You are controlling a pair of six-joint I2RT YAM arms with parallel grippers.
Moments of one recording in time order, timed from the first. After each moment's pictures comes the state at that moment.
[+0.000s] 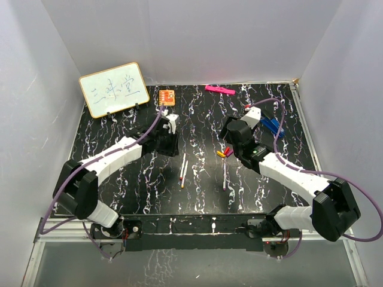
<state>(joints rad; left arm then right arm) -0.57 1.49 1.03 -0.45 0.14 -0.29 0.61 1.25 0.81 -0.06 0.60 0.63</state>
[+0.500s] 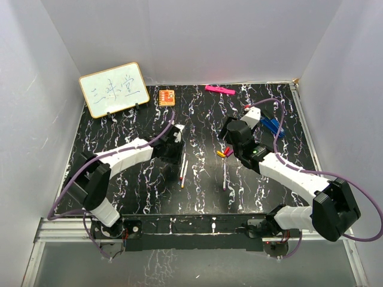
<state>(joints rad) -0.66 1.61 1.02 -0.47 0.06 -0.34 0.61 1.25 0.81 -0.06 0.59 0.63</state>
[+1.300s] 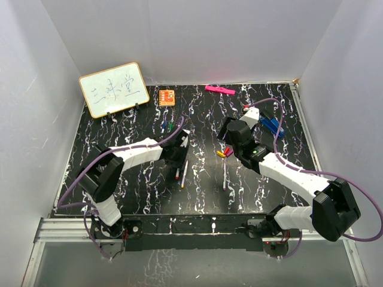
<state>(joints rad) -0.72 1.73 1.05 -0.47 0.00 -0.36 0.61 1.25 0.81 -0.06 0.55 0.63</state>
